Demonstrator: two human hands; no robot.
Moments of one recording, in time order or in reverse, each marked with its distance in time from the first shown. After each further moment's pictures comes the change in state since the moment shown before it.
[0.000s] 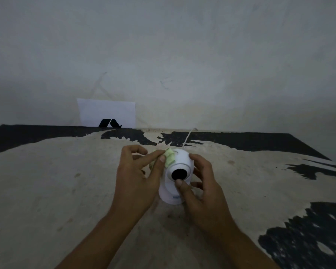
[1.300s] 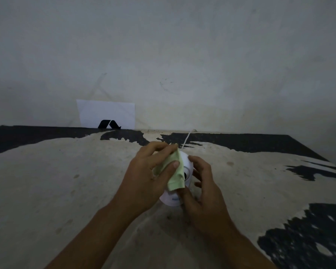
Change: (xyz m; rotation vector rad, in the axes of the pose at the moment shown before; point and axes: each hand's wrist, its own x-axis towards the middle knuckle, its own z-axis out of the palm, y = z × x) left_hand 0.013 0.009 -0.001 -0.003 -0.228 0.263; right_hand 0.002 0.002 0.002 0.011 -0.012 0.018
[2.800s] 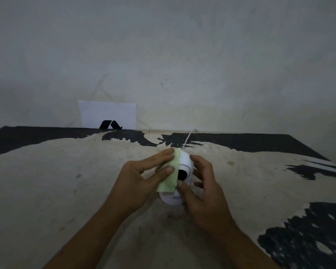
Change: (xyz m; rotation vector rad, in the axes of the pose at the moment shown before) left_hand -0.010 -0.020 -0.005 -0.445 -0.059 -0.153; right_hand -0.001 0.002 -0.004 0.040 0.026 -0.066
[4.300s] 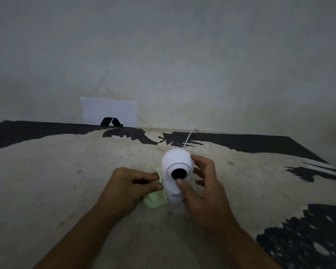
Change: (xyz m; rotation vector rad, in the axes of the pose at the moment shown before) left_hand -0.019 -0.021 -0.011 0.026 0.092 -0.262; right_hand 0.001 -0.001 -0.004 -0.063 -0.020 0.010
